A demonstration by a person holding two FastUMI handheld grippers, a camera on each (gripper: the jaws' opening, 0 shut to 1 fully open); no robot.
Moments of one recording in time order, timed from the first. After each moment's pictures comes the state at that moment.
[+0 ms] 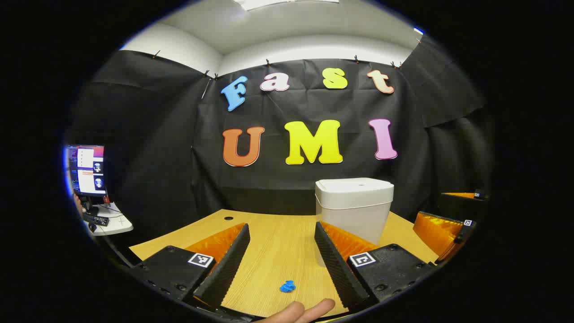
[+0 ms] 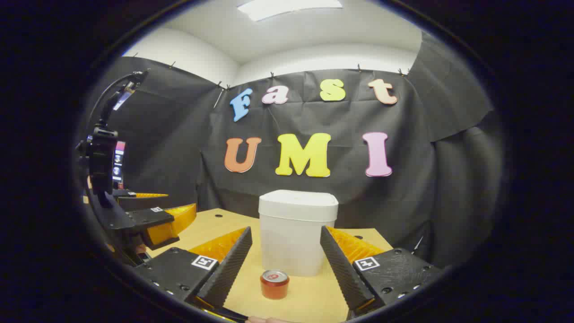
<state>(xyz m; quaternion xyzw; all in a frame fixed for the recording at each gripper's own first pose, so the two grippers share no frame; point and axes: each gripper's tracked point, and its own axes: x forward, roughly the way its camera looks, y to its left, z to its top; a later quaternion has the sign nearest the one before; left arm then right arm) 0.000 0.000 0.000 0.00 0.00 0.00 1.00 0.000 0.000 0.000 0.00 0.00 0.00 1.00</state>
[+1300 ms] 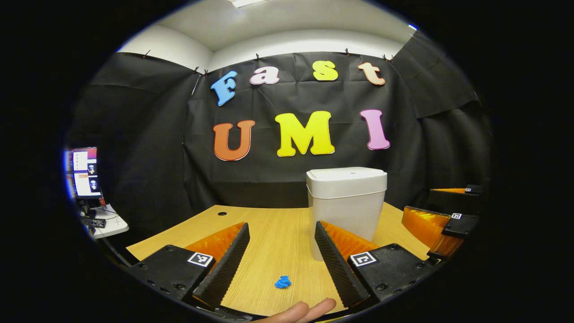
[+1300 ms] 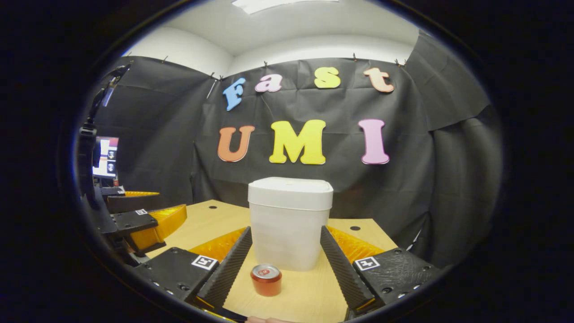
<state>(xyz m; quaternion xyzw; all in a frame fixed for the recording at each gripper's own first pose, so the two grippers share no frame) 0.002 -0.019 -0.020 0.02 0.02 -0.03 1.00 0.019 -0.022 -0.019 0.01 0.03 -0.02 1.00</state>
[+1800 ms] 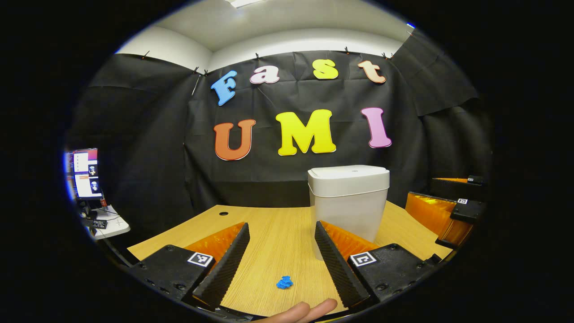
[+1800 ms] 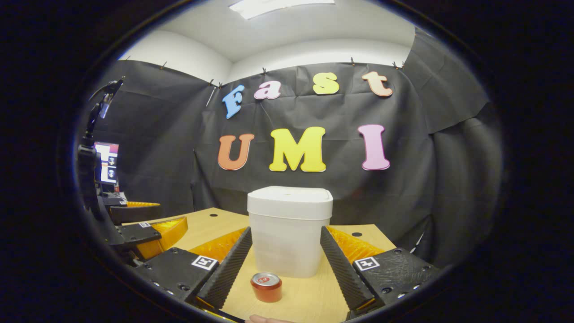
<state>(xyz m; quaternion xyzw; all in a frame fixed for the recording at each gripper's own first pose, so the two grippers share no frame) 0.007 -0.021 -0.026 0.02 0.03 -0.02 1.00 0.032 -0.022 -0.002 0.02 0.01 -0.01 1.00</state>
